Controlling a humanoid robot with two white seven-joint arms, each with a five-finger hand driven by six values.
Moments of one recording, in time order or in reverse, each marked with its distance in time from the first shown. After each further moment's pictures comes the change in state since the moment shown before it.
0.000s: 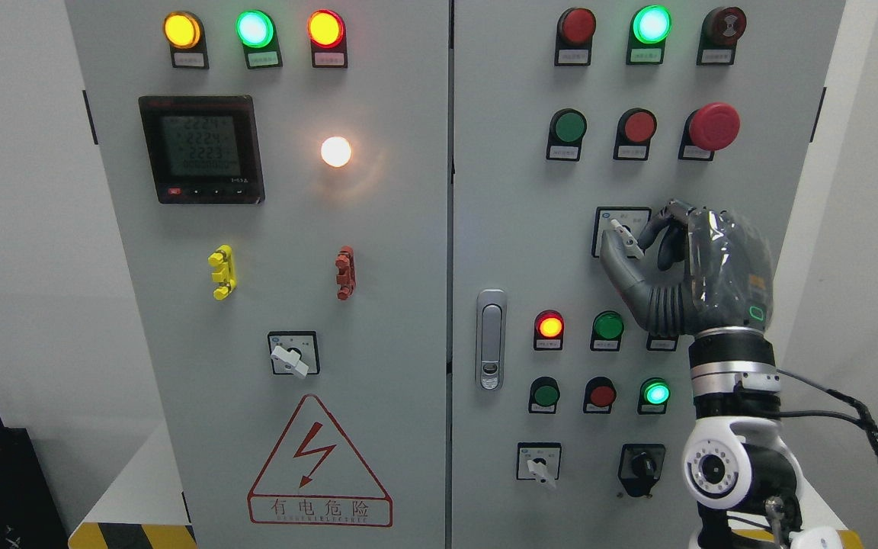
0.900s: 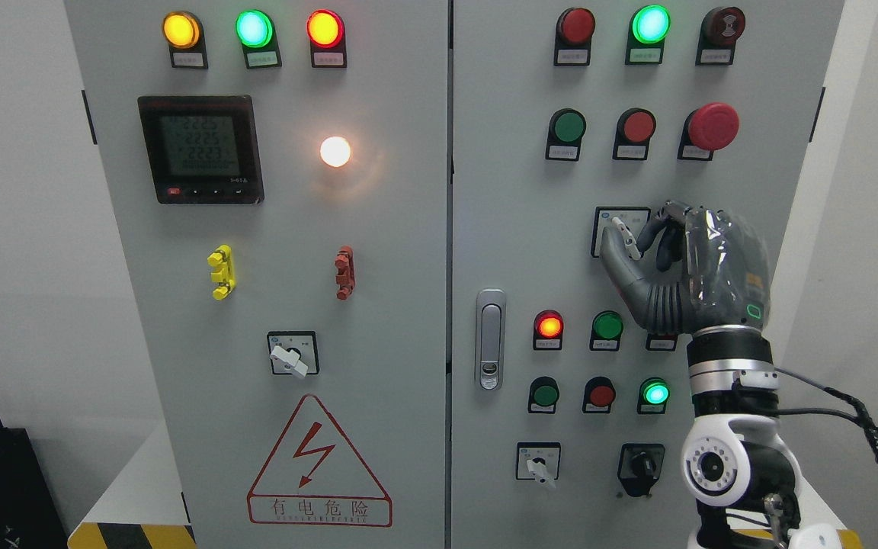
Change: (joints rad) left arm 0.000 0.000 0.000 0.000 0.000 0.000 0.000; right arm -0.004 0.000 0.000 0.007 -0.003 0.000 0.005
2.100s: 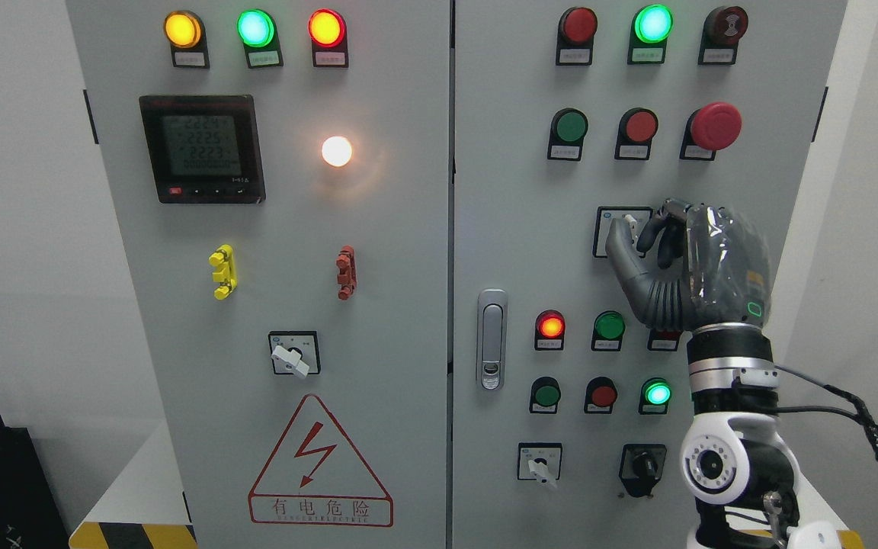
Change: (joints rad) left arm 0.000 0.000 0.000 0.000 0.000 0.000 0.000; right arm -0.004 0.001 0.000 0.002 -0.004 -0.002 -0.002
